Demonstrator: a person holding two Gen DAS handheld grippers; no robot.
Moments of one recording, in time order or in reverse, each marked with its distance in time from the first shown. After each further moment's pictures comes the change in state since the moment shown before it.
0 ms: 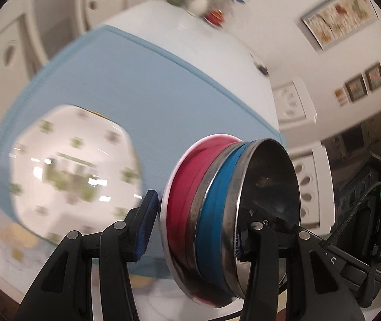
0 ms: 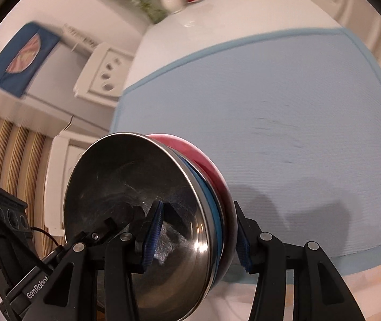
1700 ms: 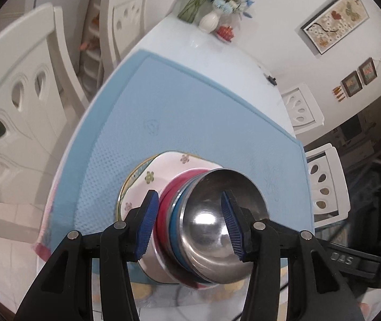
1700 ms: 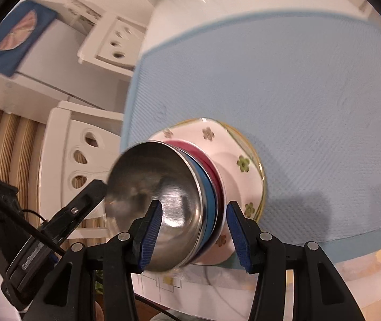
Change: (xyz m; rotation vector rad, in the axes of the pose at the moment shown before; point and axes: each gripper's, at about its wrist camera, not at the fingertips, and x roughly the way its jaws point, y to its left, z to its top) left arm -0.040 0.125 0.055 0.149 -0.043 -0.006; right arm 0.090 0.112 -0.029 0.005 0.043 -0.052
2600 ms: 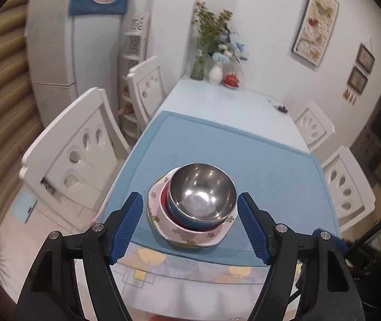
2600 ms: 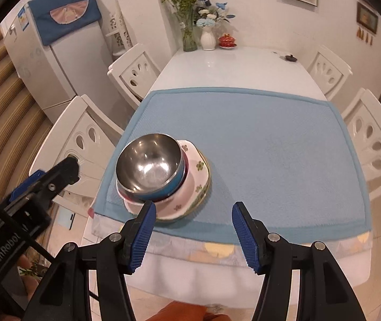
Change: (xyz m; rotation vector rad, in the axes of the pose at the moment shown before) left arm -0.125 -0.098 -0.092 0.120 -0.326 0.279; right arm -0.125 0.028 -0.119 -0.251 -0.297 -0.247
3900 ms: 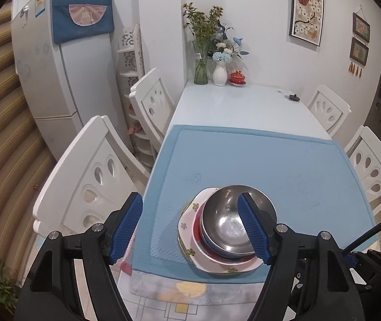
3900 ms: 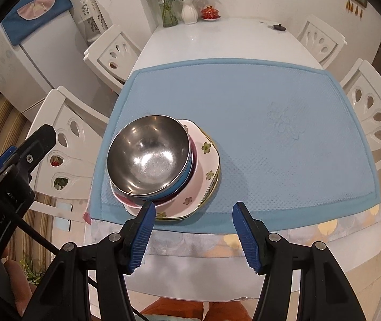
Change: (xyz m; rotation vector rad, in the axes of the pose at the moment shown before) left arm 0.043 0.007 0.038 0.191 -0.004 0.089; right arm 0.056 0.027 0.017 0.113 0.142 -0.068
